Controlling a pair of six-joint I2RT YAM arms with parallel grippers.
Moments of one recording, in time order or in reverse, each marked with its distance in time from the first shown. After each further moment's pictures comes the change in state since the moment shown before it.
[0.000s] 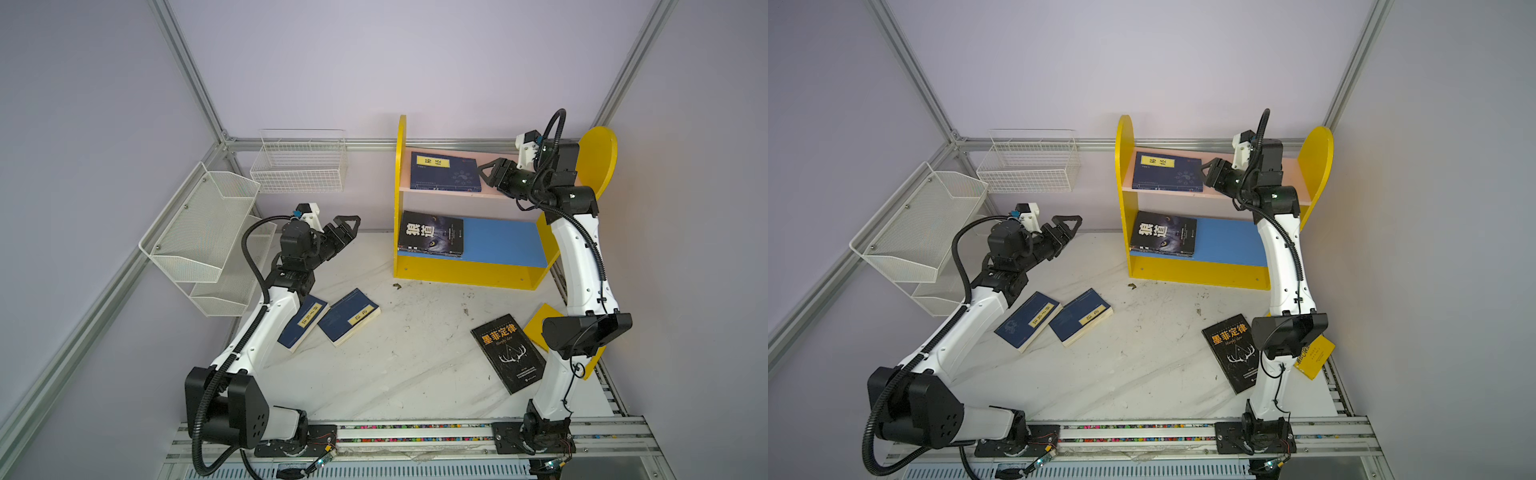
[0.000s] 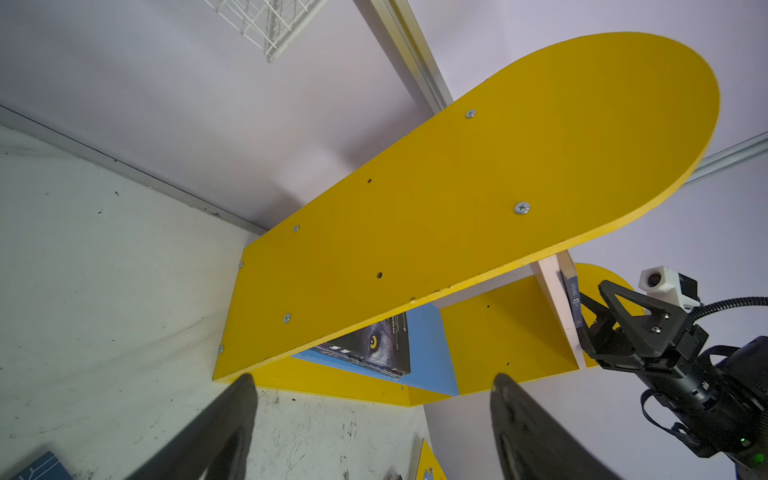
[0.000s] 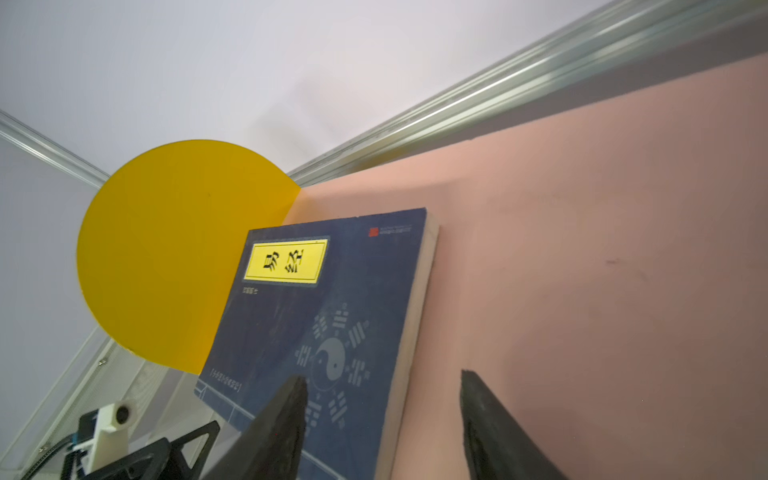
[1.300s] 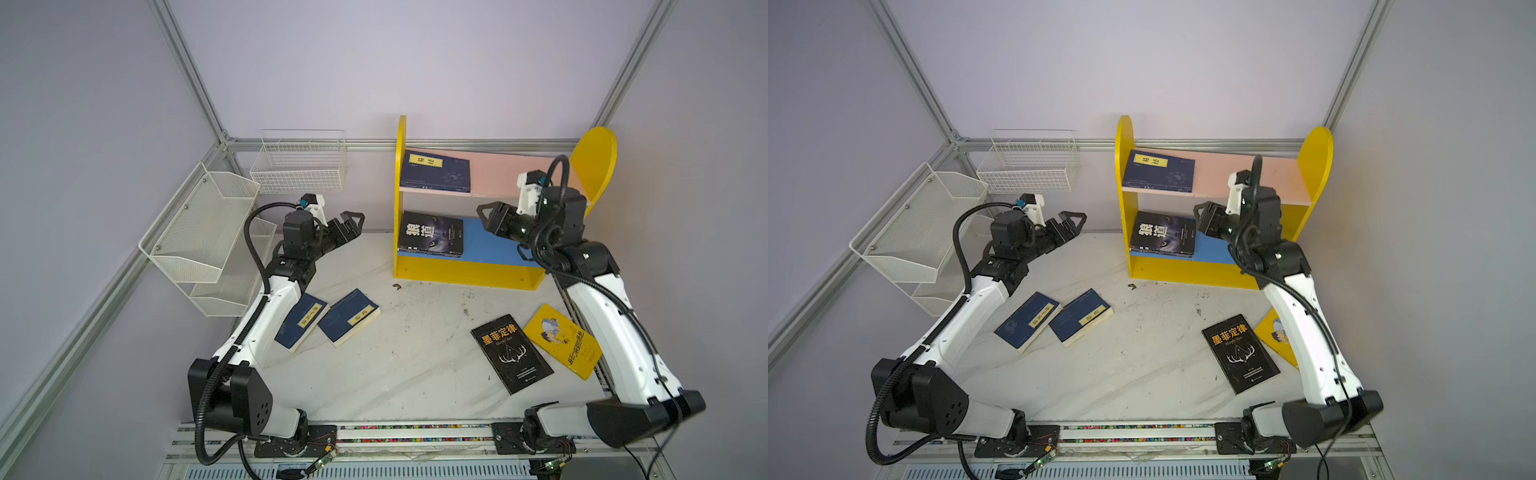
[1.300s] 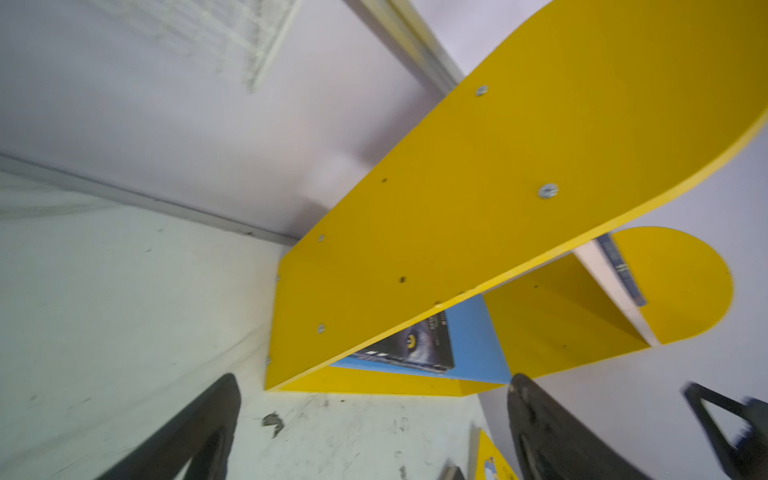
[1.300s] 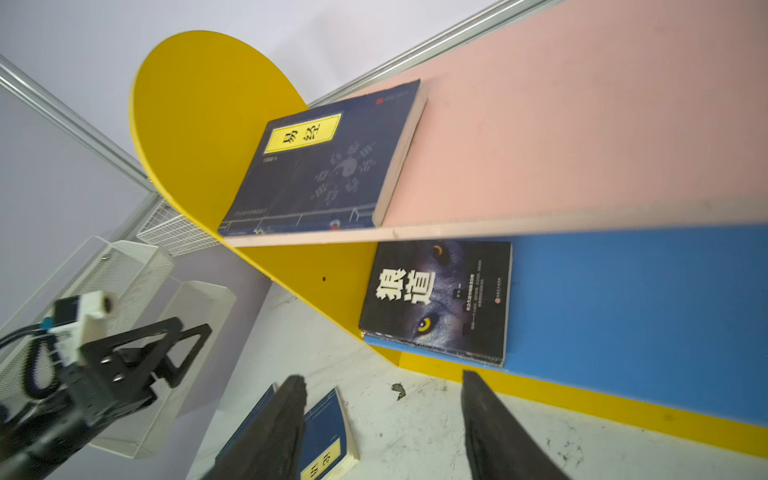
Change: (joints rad) left arm 0.007 0.033 0.068 -0.165 -0.056 0.222; right arm 0.171 -0.669 -0.875 0.225 0.264 0.001
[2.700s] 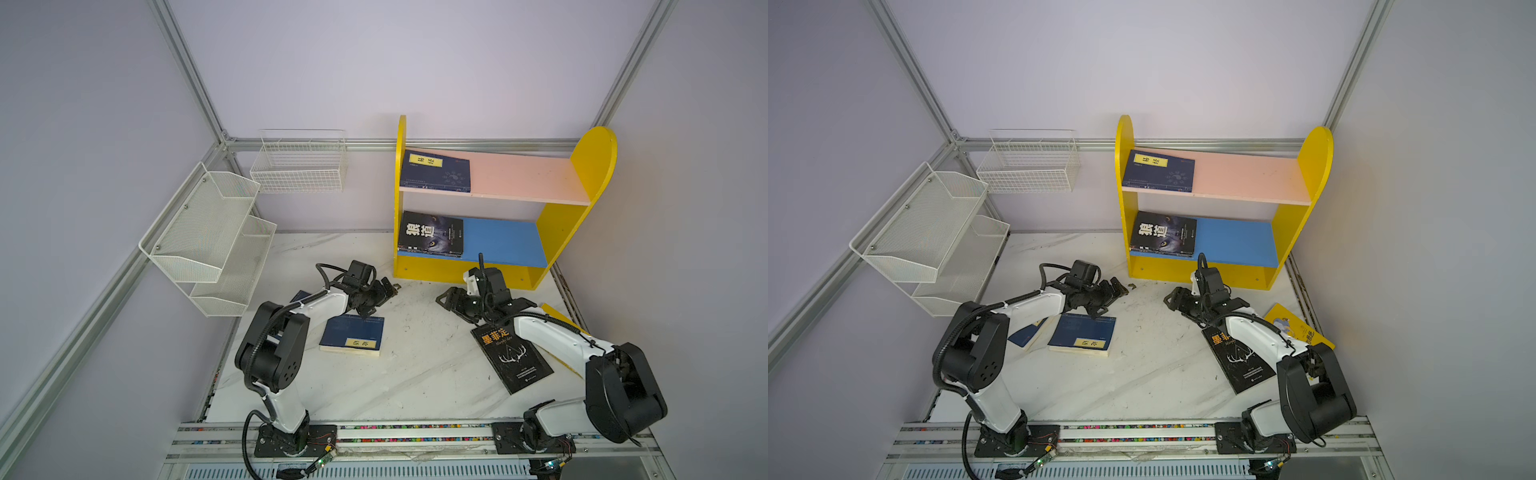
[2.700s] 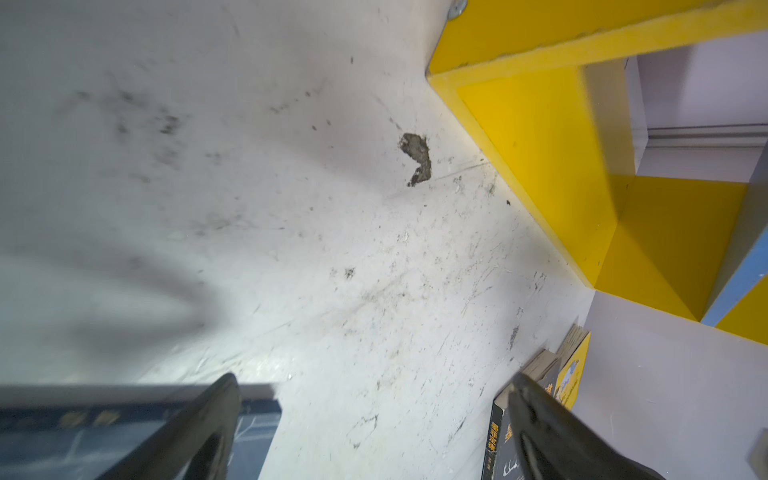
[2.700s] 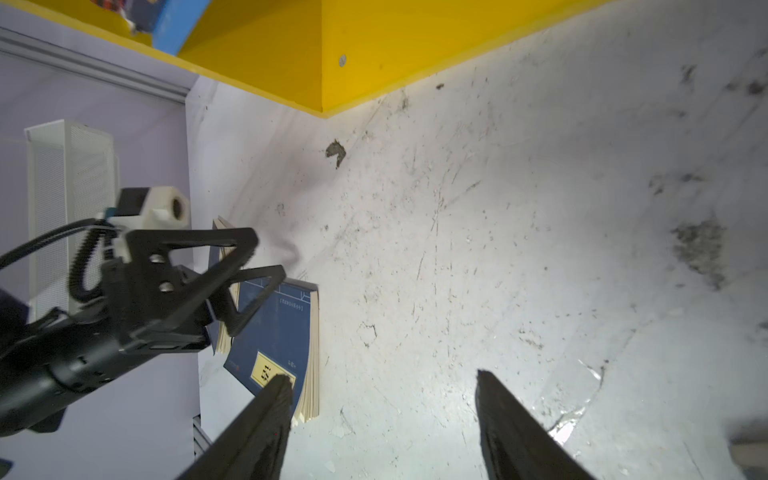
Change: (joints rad) left arm -0.250 0.285 -0.197 -0.138 -0.058 -0.313; right arm 0.131 0.143 -0.735 0.372 -0.197 0.272
